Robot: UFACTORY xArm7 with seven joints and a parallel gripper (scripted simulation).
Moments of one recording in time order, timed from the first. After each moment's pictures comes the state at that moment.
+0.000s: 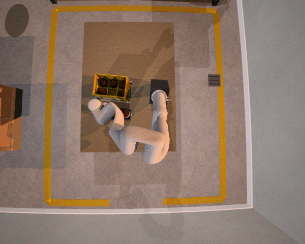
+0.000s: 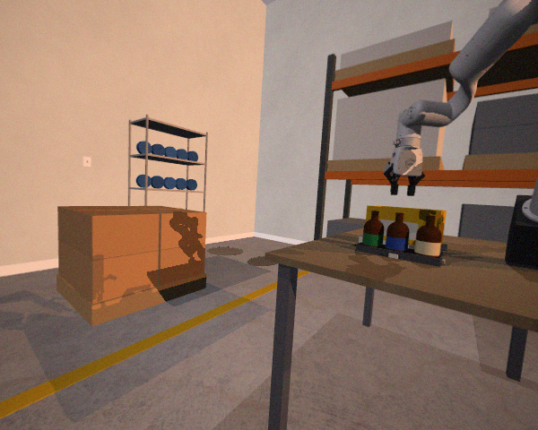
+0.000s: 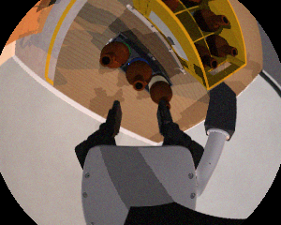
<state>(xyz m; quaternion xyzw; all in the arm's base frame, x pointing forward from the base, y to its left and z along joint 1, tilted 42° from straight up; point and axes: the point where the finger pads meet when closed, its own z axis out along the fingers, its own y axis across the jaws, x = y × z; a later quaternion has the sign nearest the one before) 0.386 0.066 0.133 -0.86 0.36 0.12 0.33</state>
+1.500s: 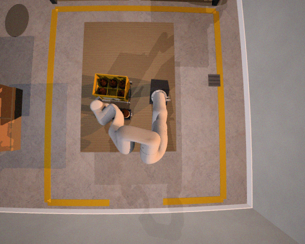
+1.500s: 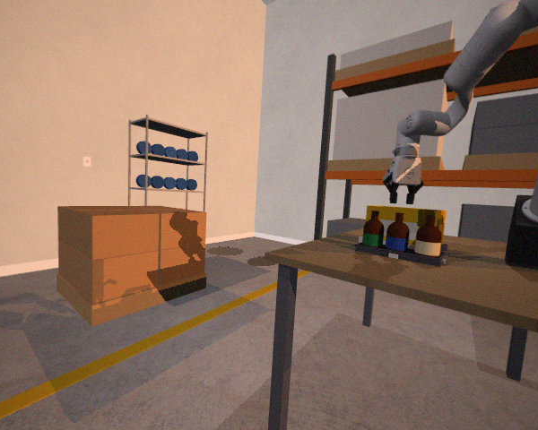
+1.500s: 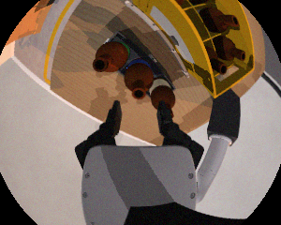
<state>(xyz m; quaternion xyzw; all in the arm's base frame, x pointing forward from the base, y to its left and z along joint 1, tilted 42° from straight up) 0.387 0.086 0.110 -0.86 0.36 0.12 0.33</state>
